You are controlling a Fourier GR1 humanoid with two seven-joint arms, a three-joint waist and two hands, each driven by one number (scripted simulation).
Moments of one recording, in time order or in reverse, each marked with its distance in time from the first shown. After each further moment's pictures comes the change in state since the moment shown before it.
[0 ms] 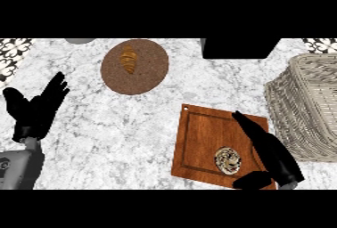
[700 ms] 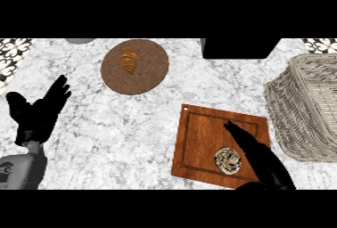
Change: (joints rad) left arm 0.026 -0.043 0.021 -0.033 -0.038 -0.021 0.010; right arm 0.073 0.034 0.040 0.023 0.047 -0.023 -0.106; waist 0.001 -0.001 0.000
